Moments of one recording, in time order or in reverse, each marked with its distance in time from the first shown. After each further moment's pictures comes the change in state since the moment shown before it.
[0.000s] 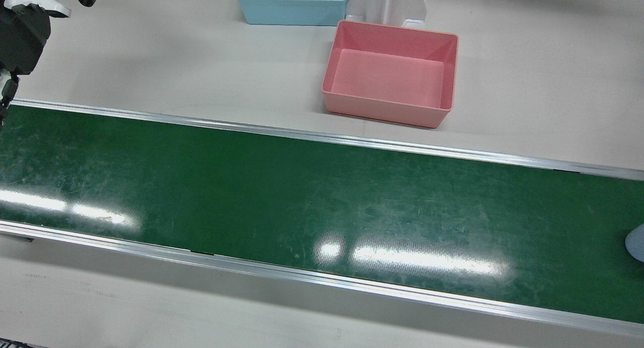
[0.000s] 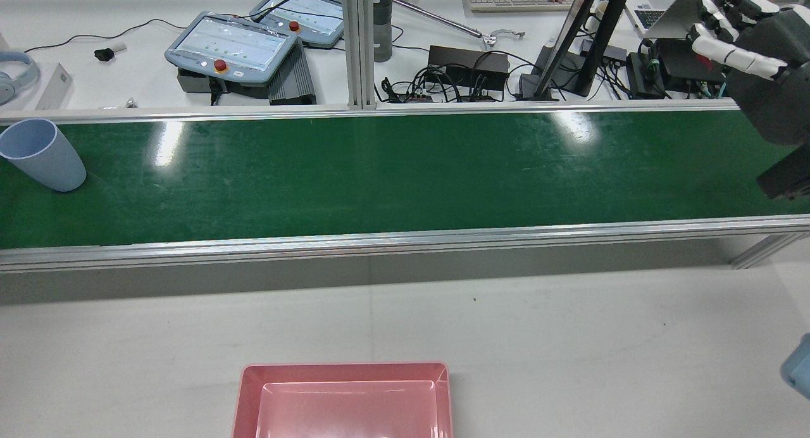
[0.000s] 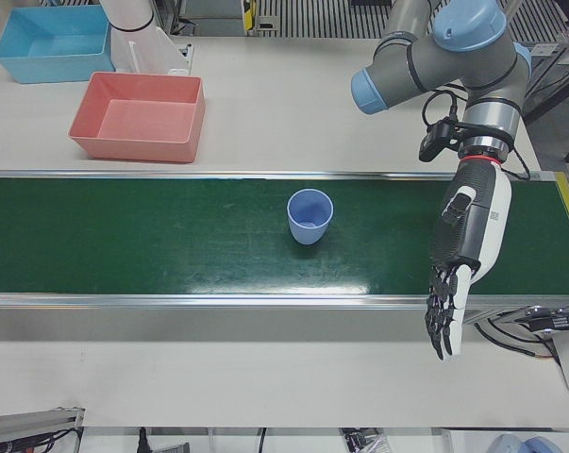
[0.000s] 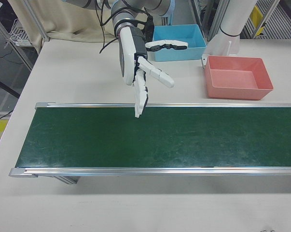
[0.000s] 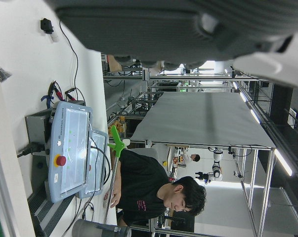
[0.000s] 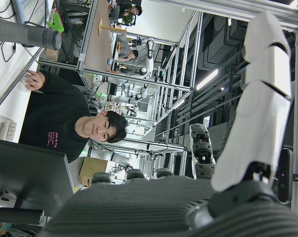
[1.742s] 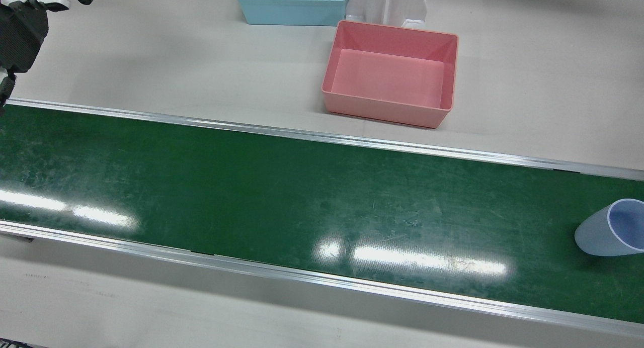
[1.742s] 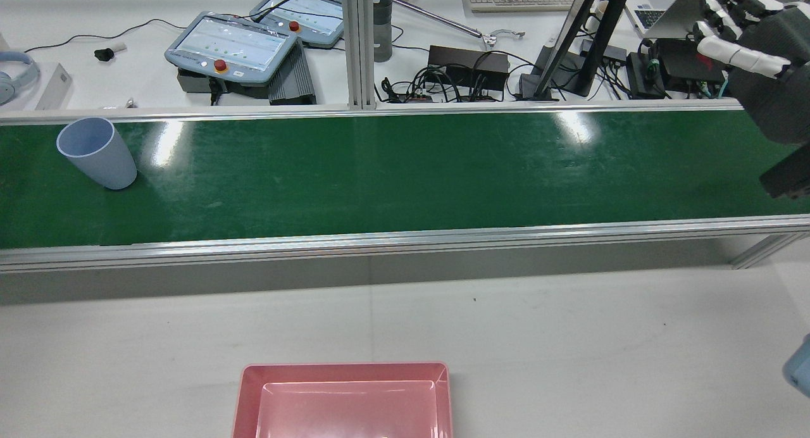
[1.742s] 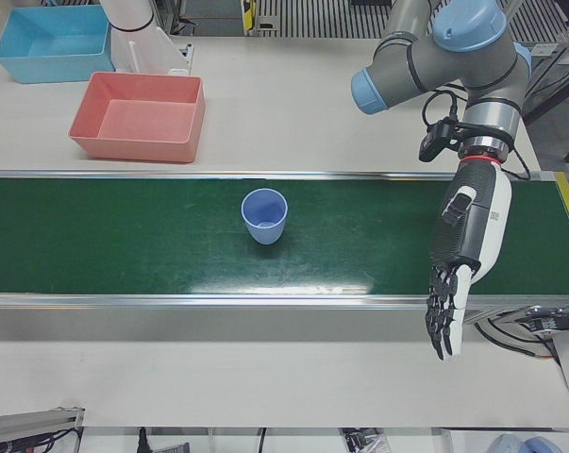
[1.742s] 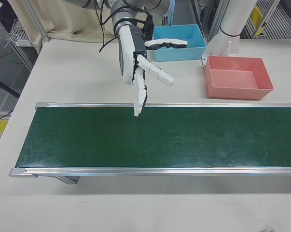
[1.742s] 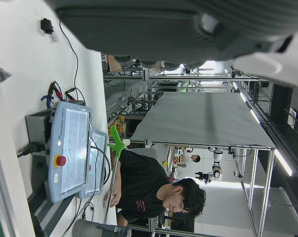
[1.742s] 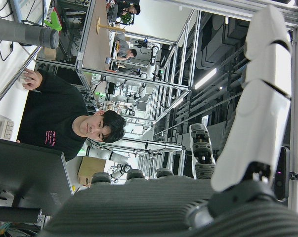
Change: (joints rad) left arm 0.000 0.000 0.000 0.000 0.000 0.000; right arm 0.004 -0.001 0.004 0.000 0.000 0.001
